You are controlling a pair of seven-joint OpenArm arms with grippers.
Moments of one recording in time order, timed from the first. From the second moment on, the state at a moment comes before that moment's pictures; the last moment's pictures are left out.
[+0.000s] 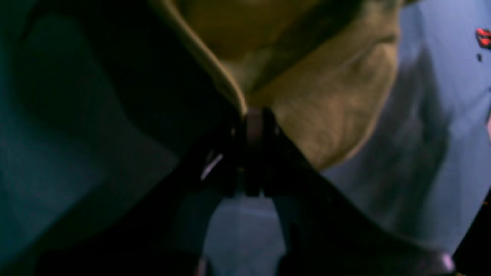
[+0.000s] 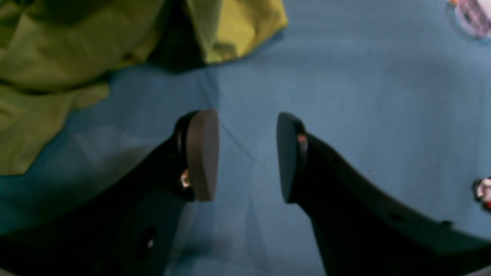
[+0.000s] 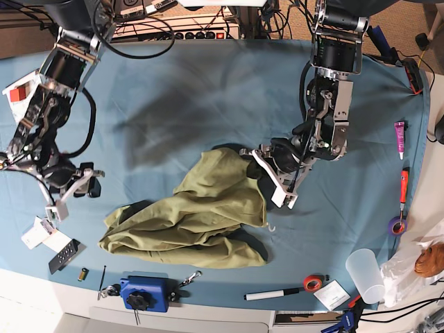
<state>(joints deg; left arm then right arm) -9.7 -1.2 5.9 80.0 -31.2 -16.6 49.2 14.9 18.9 26.6 86.5 26.1 32.5 -67.6</state>
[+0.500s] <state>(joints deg) 1.0 -1.6 6.0 111.7 -33.0 -24.4 60.2 6.5 18.9 32.3 86.5 34.1 37.6 -66.4</state>
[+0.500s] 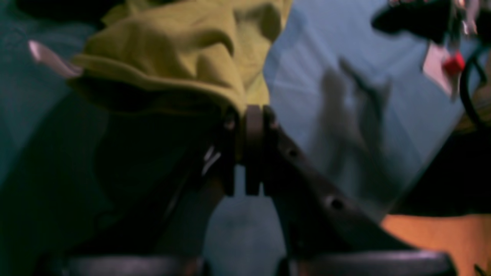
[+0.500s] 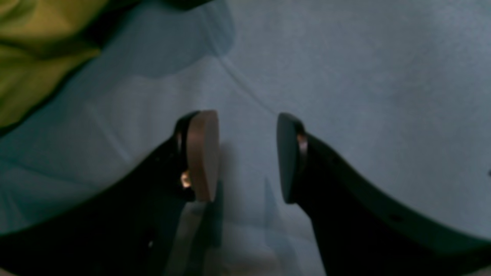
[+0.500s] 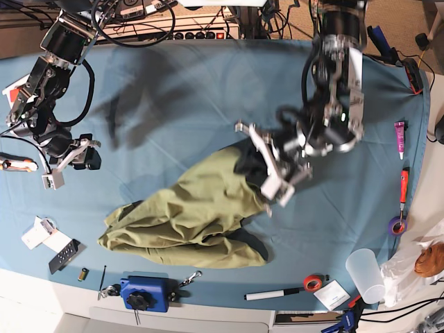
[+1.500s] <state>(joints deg) 18.4 -13.1 -25.6 127.3 -33.3 -24.6 59.6 6.7 16.8 32.2 86.5 42.3 39.8 -60.4</state>
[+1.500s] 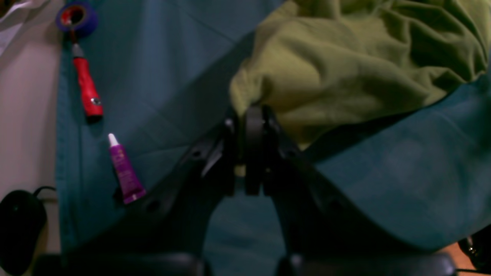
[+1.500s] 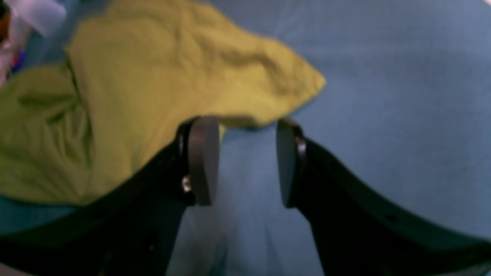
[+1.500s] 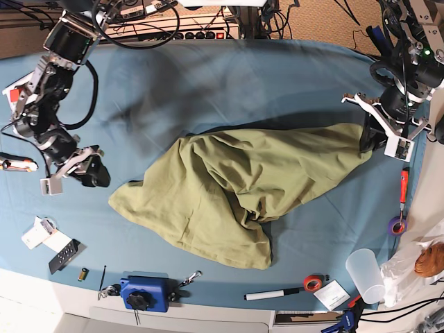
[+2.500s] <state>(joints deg) 18.8 -12.9 -25.7 127.3 -25.6 -24.8 57.8 18.7 12.9 32.3 63.4 29.6 35.5 -56.1</state>
